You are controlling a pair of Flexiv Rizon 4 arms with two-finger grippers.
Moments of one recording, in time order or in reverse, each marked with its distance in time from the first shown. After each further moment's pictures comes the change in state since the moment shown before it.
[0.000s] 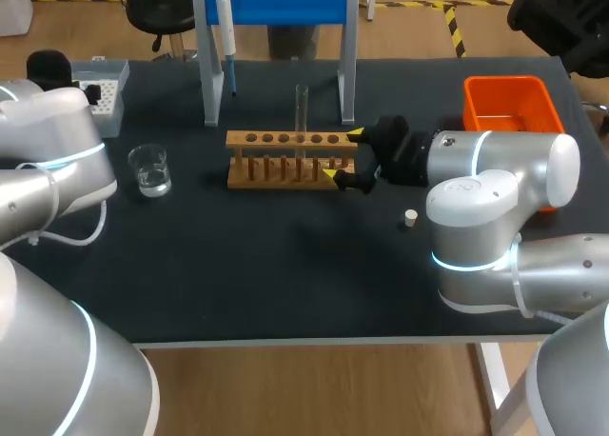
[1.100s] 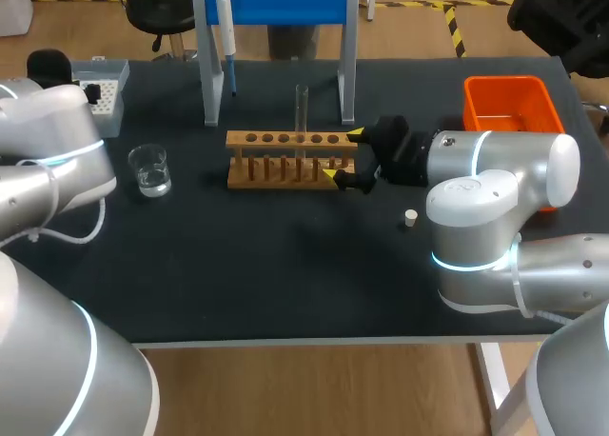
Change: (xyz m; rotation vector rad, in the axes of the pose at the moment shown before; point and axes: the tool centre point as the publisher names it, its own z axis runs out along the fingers) left arm -0.003 0.001 0.005 -0.006 0.004 0.006; right arm 0.000 0.000 0.000 0.000 0.000 0.000
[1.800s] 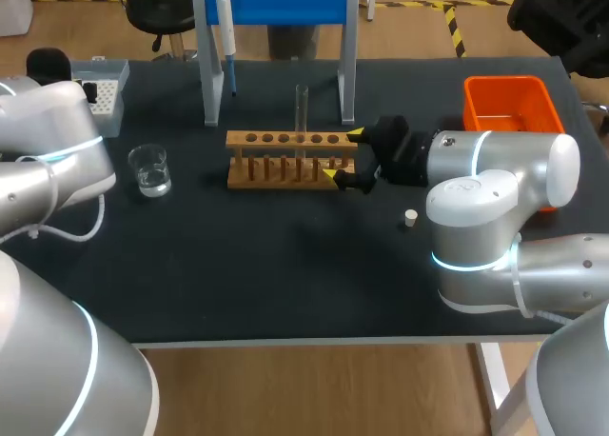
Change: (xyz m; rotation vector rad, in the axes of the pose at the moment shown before) left arm -0.003 -0.001 0.002 -0.005 0.001 0.008; right arm 0.000 0.000 0.000 0.000 0.000 0.000
